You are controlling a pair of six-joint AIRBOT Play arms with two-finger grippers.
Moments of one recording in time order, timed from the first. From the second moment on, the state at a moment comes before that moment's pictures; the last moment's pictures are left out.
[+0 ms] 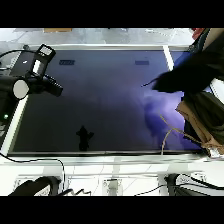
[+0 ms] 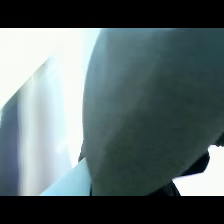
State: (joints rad) left arm -0.19 -1.10 1.30 1.70 -0.95 -1.23; right arm -0.71 -1.28 1.61 -0.82 1.25 1.61
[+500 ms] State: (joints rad) left arm -0.19 -1.09 1.30 1.70 -0.96 -1.23; right arm -1.03 -1.16 1.52 -1.45 1.62 1.88
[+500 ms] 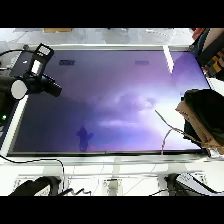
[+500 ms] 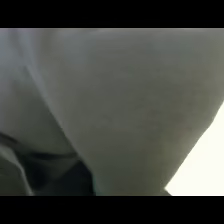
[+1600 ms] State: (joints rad) left arm -0.19 -1.09 1.30 1.70 -0.96 -1.23; right arm -0.32 -1.15 1.47 -1.32 1.50 1.48
